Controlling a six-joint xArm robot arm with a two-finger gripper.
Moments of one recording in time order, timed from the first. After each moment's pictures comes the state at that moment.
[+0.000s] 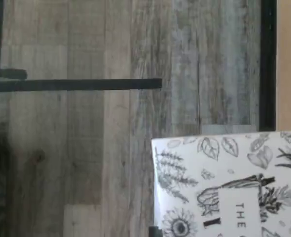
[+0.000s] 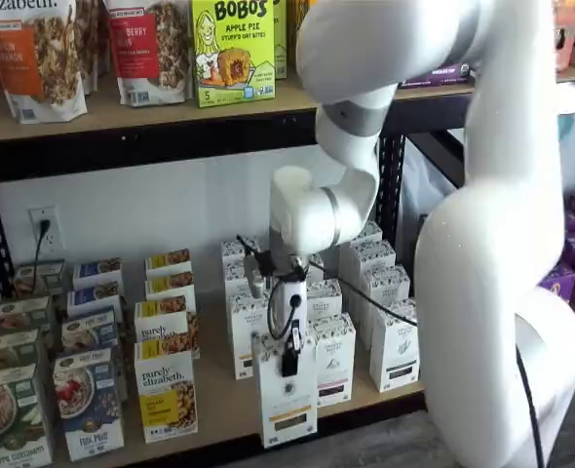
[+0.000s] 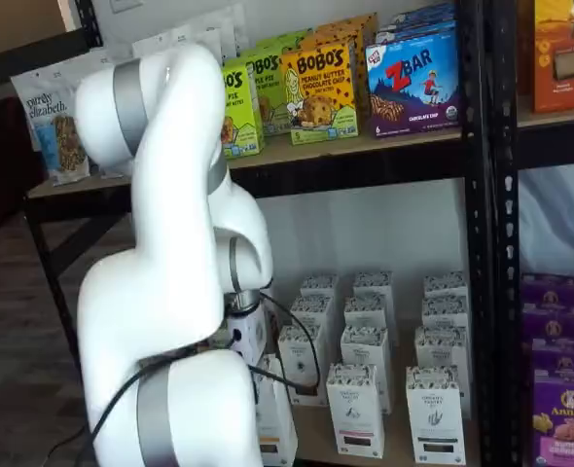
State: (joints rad) arm 0.35 0.34 -0.76 0.13 0.45 -1.33
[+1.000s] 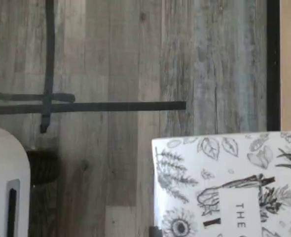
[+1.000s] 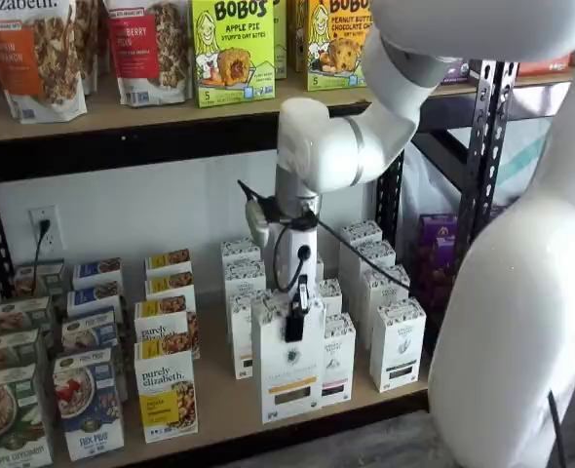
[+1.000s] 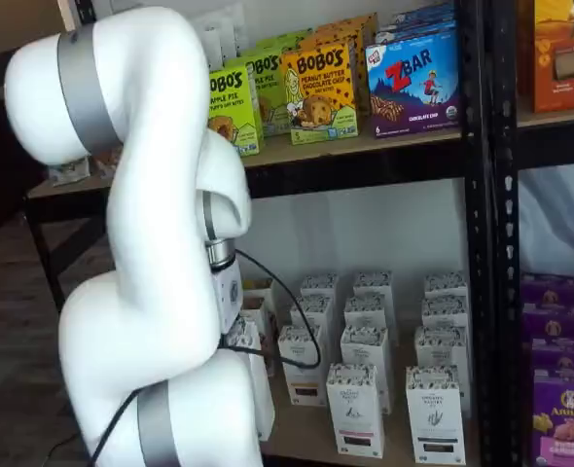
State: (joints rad) arm 0.40 -0.11 -0.59 0.14 0.70 -1.26
